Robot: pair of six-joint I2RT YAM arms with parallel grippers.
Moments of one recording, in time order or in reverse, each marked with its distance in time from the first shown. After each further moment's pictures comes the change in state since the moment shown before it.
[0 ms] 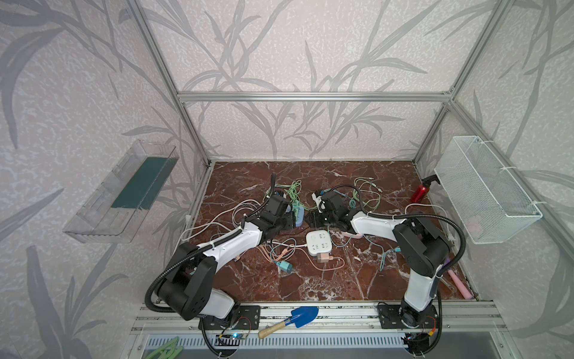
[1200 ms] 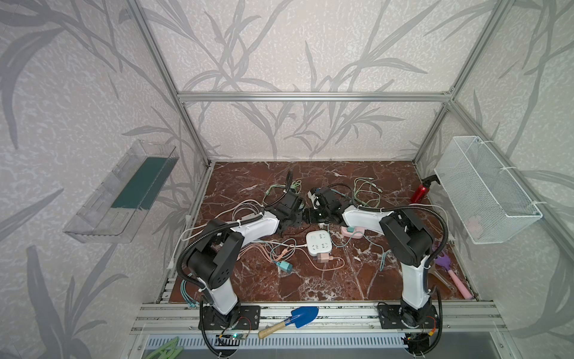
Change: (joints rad) left arm -0.044 0.248 0.164 -0.019 -0.091 0.061; right arm -0.014 0.143 0.156 -0.076 -0.048 0.056
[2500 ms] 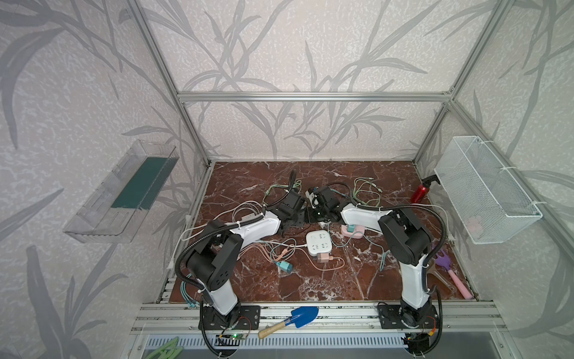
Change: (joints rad) left arm -0.025 -0.028 0.018 -0.030 -0.022 0.014; right arm 0.001 0.021 0.050 -0.056 -0.002 -0.054
